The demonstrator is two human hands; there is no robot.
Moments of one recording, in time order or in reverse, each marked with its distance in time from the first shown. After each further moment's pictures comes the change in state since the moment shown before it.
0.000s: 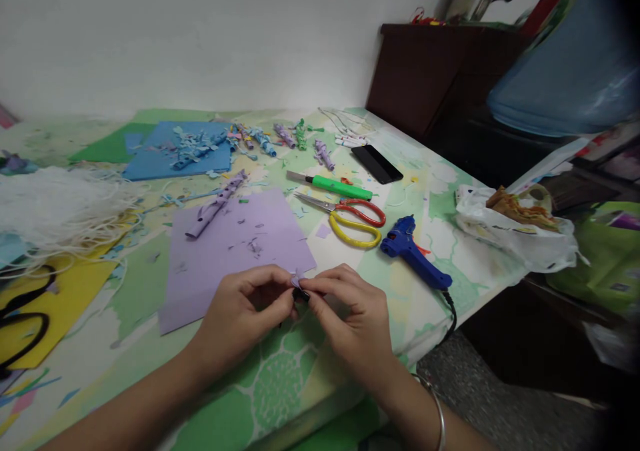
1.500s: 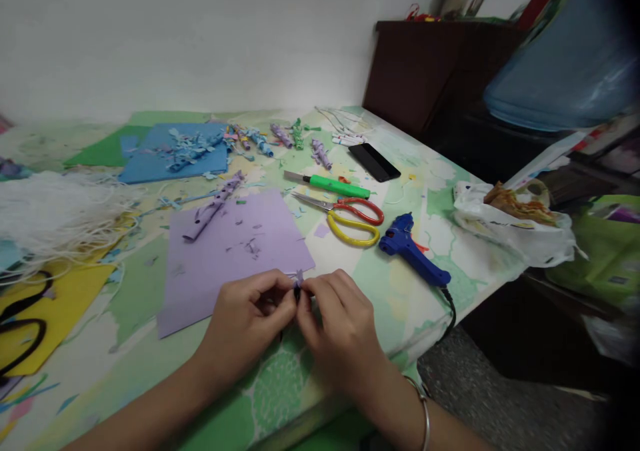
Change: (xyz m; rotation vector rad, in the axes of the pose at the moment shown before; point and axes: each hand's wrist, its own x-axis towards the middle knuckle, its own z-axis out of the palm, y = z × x) left_hand -0.004 -0.009 0.005 0.380 0.074 0.113; right_hand -0.009 0.002 0.014 -0.476 -0.068 -0.267
